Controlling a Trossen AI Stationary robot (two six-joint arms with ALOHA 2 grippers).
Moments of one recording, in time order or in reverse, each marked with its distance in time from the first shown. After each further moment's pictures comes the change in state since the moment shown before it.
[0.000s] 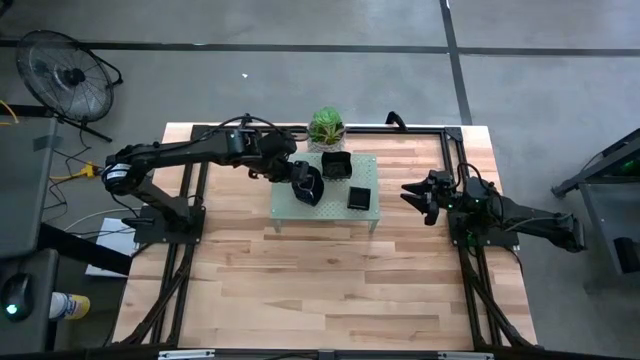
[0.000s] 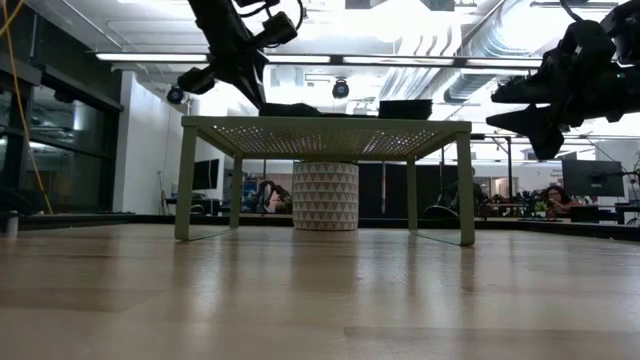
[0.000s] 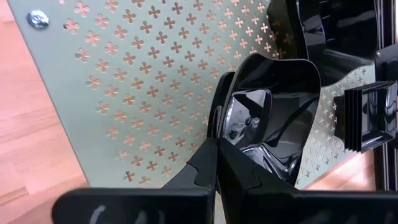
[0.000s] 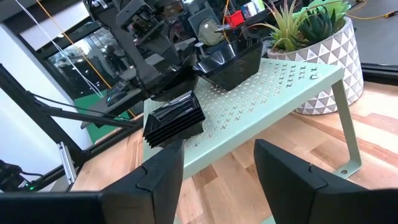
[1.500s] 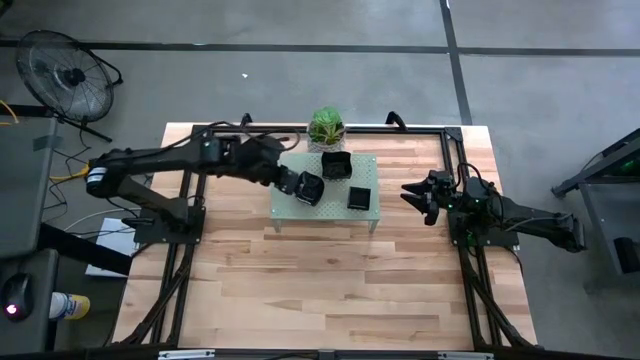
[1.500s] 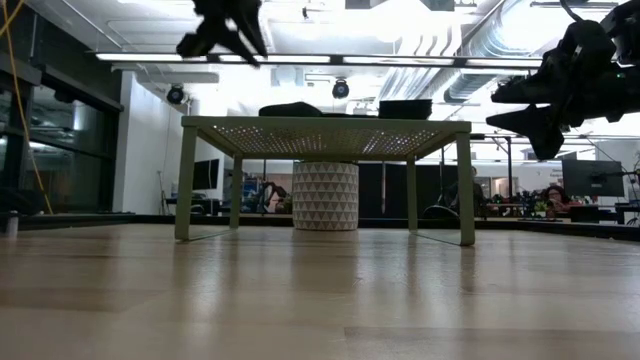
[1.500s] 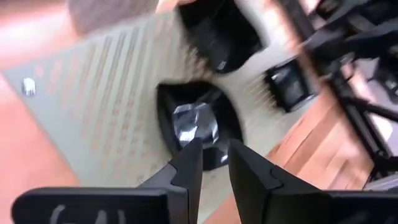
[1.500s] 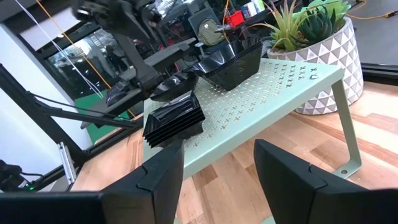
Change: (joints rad) left arm -0.127 -0.149 0.000 0.039 -0.147 0.198; right arm 0.000 0.000 0.000 0.000 0.000 0.000
